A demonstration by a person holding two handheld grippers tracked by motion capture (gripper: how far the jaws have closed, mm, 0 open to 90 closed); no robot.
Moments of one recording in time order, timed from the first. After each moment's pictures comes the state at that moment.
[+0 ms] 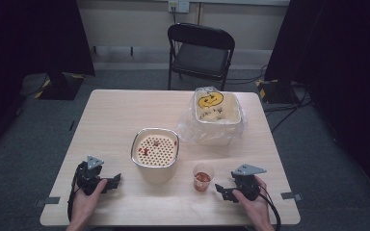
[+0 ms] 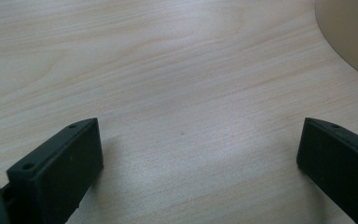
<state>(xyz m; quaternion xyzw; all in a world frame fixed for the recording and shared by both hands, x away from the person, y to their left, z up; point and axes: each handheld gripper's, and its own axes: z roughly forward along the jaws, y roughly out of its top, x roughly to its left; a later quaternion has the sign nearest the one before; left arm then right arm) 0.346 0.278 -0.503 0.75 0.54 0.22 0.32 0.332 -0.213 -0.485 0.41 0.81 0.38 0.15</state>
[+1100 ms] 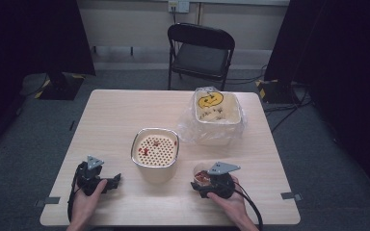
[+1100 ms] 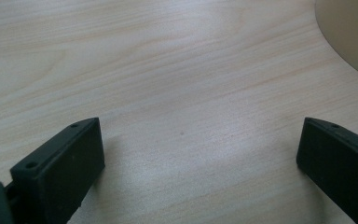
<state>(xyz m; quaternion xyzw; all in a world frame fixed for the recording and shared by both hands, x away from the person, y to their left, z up) 0.346 0.278 -0.503 0.75 0.54 0.23 0.31 0.344 -0.147 -0.487 0.33 0.83 0.43 0.11</state>
